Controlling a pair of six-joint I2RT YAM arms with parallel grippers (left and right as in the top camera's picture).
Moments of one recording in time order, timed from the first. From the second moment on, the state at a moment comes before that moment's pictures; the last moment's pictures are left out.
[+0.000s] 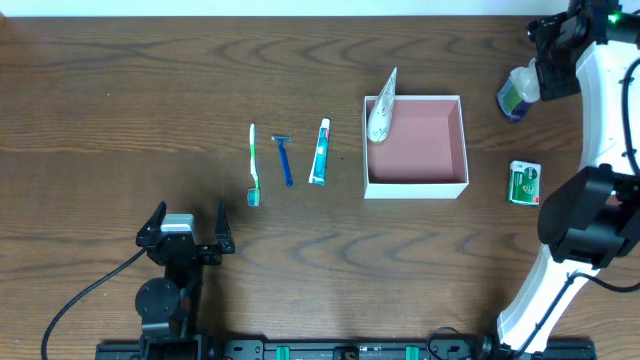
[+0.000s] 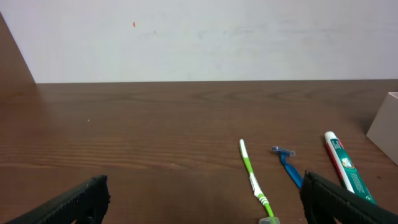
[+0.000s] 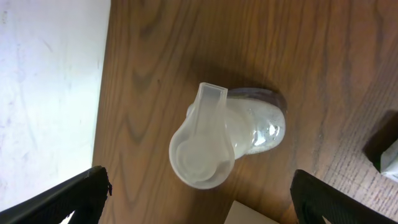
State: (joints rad) left arm 0.05 0.01 0.02 -0.11 0.05 0.00; right arm -0.19 2.14 2.10 -1.04 0.05 1.19
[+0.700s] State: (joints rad) left arm 0.05 0.01 0.02 -0.11 0.05 0.00; right arm -0.19 2.21 2.08 -1.02 0.04 1.22
